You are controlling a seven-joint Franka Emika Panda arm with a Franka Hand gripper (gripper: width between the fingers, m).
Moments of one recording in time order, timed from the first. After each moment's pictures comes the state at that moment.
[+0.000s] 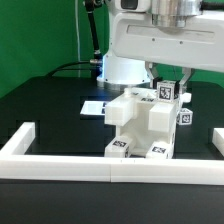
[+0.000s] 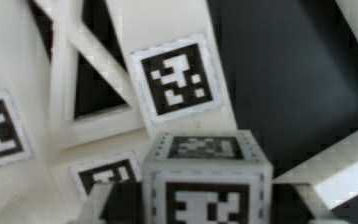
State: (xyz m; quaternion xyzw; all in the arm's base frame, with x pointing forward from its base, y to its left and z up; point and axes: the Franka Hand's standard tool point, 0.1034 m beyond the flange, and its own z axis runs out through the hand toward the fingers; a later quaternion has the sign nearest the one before) arm 0.576 0.037 0.117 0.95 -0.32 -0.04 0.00
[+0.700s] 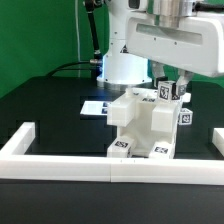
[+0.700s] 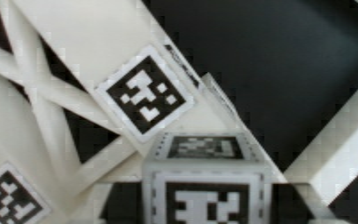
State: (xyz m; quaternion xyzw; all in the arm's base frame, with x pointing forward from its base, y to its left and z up) arm 0.576 0.040 0.116 0.87 -0.50 -0.04 0.01
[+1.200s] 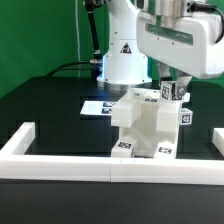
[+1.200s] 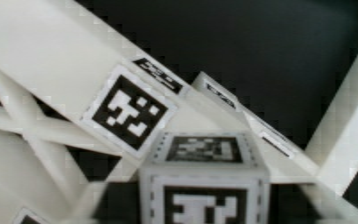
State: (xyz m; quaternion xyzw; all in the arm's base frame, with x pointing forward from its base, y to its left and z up) arm 0.576 0.043 0.116 0.83 -0.55 -0.04 0.00
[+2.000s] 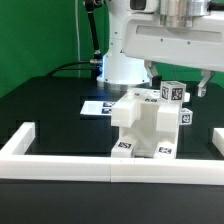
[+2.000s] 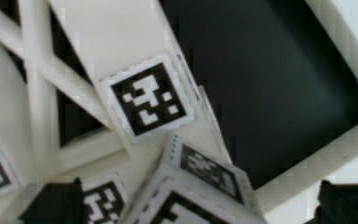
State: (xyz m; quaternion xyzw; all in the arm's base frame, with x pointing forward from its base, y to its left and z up) arm 0.576 0.051 0.116 0.96 -0.27 -0.03 -0.01
